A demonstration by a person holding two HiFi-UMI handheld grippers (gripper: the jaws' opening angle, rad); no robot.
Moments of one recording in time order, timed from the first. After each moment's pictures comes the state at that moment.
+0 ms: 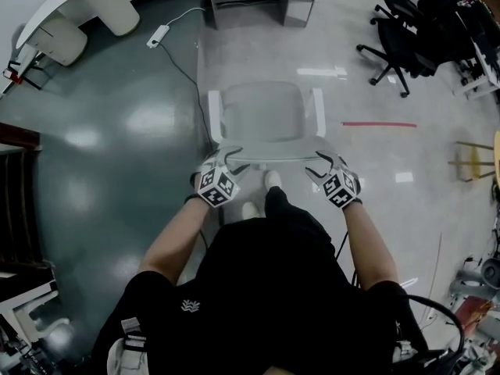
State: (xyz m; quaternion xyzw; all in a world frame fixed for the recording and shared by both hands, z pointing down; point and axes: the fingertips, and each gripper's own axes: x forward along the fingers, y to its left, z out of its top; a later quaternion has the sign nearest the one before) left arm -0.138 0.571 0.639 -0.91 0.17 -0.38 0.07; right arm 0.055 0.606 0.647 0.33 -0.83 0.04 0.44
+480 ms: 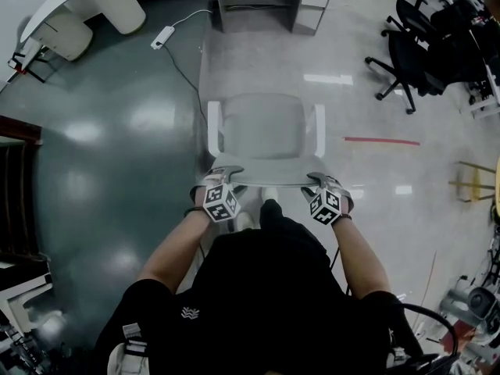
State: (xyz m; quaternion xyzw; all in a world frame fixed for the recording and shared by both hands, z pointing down) left arm -0.114 0.556 0.689 -0.87 0.11 -0.47 0.07; right arm 0.070 0.580 0.706 0.25 -0.81 0.02 0.53
